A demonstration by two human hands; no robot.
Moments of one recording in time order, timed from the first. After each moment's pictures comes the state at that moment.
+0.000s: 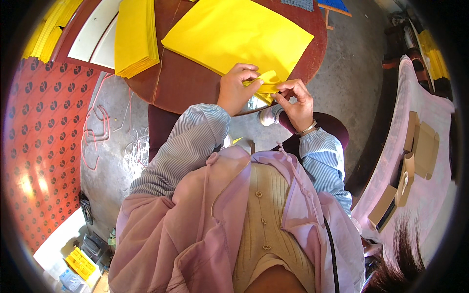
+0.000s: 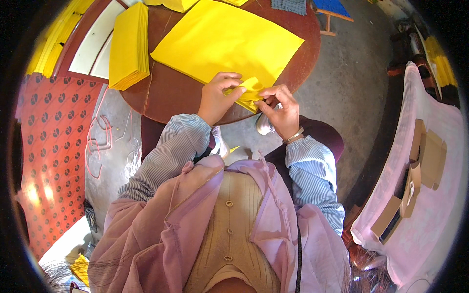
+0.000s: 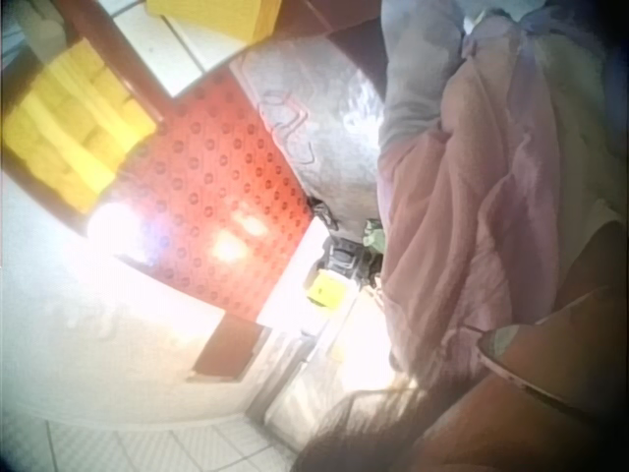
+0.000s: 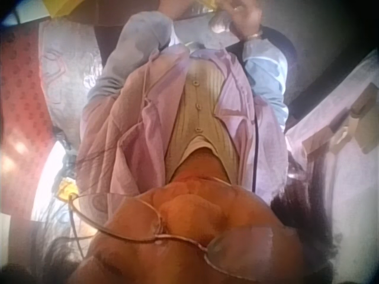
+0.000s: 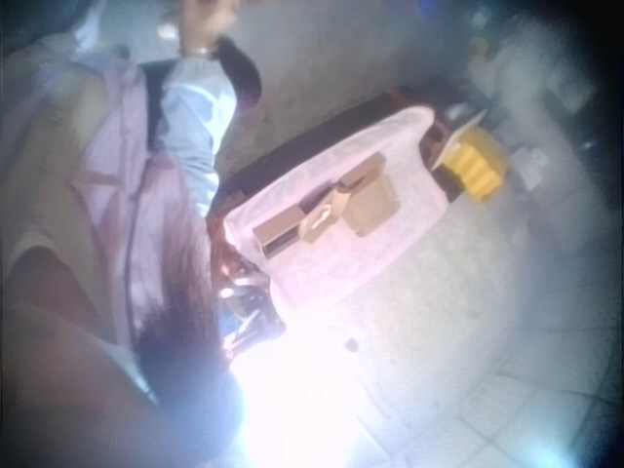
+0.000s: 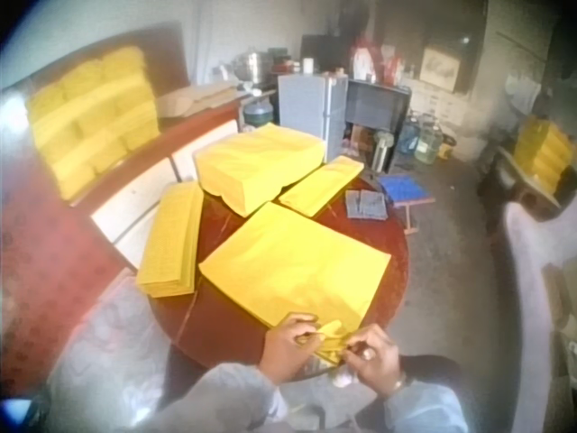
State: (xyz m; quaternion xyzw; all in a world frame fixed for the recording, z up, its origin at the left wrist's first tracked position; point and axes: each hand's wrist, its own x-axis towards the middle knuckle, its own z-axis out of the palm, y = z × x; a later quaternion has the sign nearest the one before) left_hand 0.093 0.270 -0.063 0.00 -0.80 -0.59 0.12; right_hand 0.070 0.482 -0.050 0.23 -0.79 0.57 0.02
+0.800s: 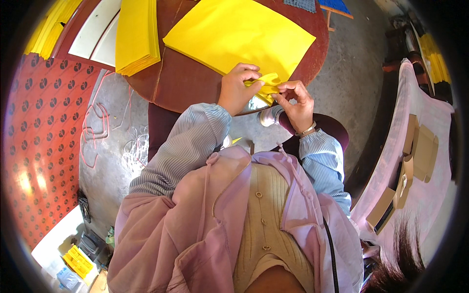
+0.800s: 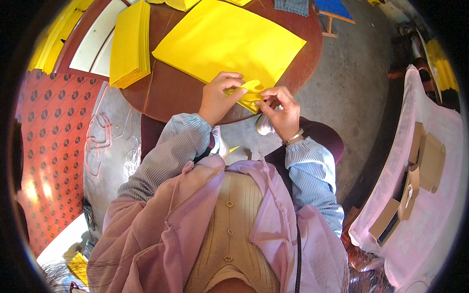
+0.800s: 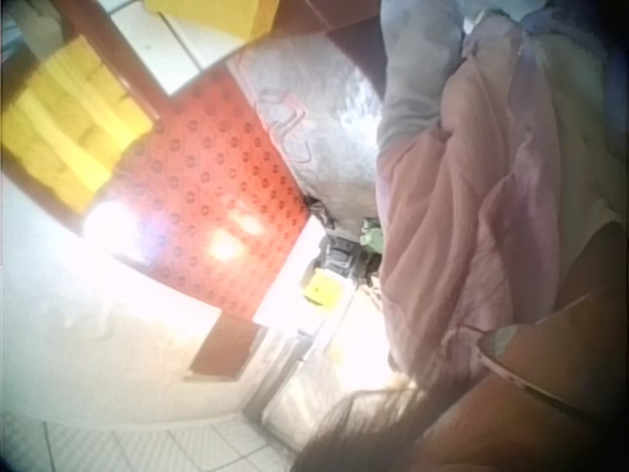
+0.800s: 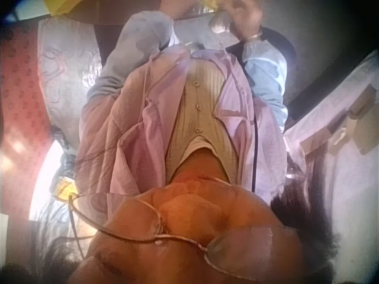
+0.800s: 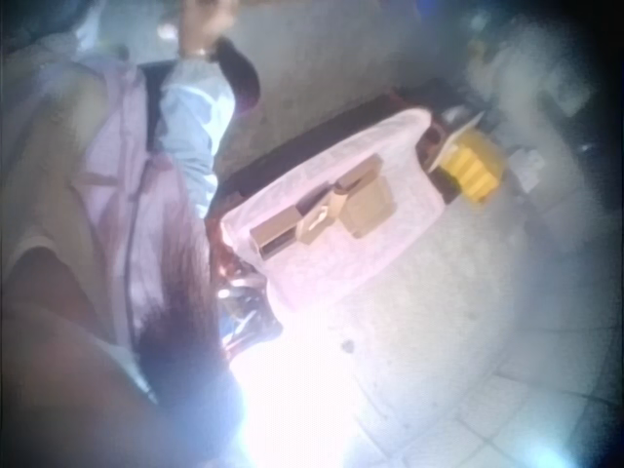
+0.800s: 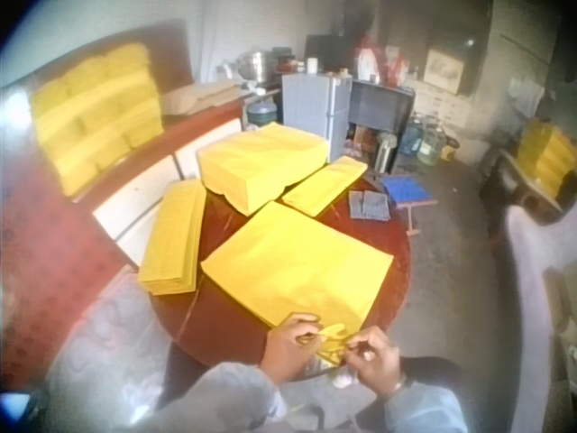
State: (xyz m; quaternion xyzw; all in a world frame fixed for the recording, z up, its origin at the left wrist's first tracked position) left_hand 0.093 0.269 -0.064 0.00 -0.80 -0.59 0.11; right_hand 0.071 0.484 -0.055 0.21 -0.79 0.58 0.00
